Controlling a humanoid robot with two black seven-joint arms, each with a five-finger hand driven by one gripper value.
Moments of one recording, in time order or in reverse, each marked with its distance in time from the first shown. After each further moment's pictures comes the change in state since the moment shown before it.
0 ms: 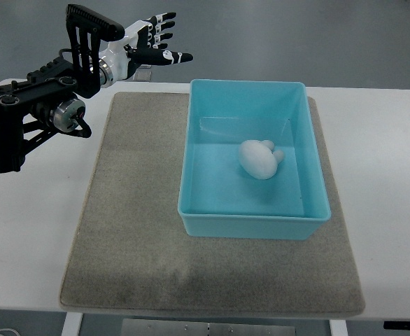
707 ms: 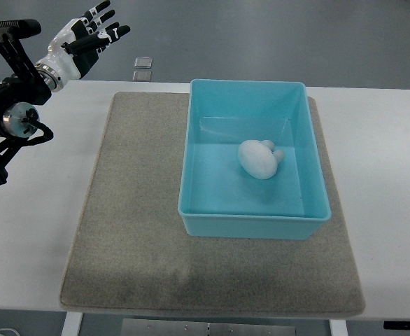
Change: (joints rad) left arm 0.269 0.000 -0.507 0.138 0.000 -0.278 0.009; right arm 0.000 0.000 0.000 0.000 0.000 0.000 0.000
